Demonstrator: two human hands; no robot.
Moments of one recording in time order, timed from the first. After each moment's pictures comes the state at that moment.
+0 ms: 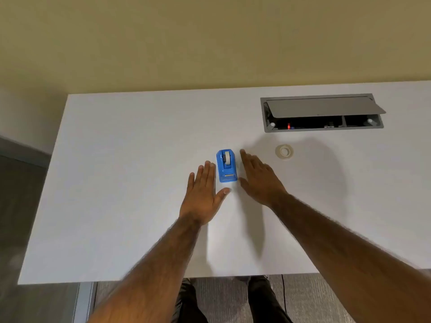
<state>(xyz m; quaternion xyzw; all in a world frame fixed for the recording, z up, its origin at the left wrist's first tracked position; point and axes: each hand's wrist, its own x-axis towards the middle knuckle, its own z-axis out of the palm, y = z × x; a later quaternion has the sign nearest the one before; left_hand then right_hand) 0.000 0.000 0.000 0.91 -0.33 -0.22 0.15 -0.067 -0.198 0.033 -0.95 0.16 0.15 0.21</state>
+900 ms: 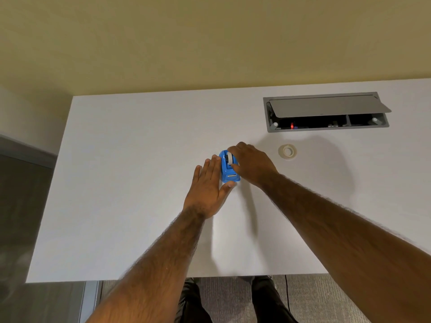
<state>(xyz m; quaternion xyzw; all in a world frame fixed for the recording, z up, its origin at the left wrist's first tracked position) 0.013 -0.011 0.014 0.90 -0.35 -0.20 0.17 -0.010 -0.196 0.055 -0.98 0.09 0.09 0.18</state>
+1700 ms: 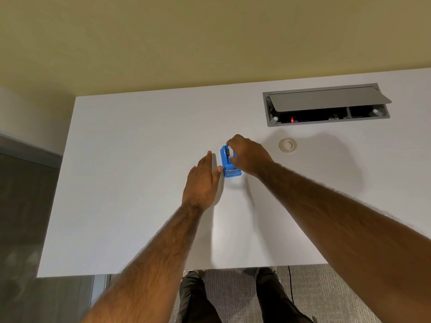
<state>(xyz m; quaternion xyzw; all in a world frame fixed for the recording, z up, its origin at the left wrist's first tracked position) 0.018 -0.003 0.036 0.91 -0.24 -0.21 0.28 -0.005 -0.193 0.065 -0.97 0.10 0.09 0.20</state>
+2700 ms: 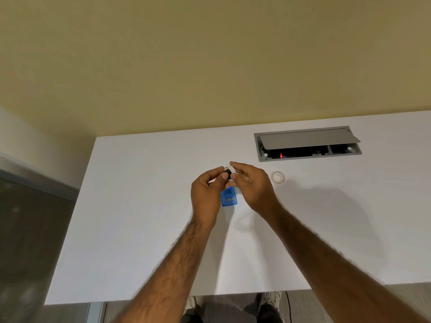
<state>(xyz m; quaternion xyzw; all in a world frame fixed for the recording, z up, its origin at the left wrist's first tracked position) 0.001 -0.046 0.168 0.70 0.01 -0.21 0.68 -0.057 -0.170 0.168 -0.75 0.22 -0.11 0.61</state>
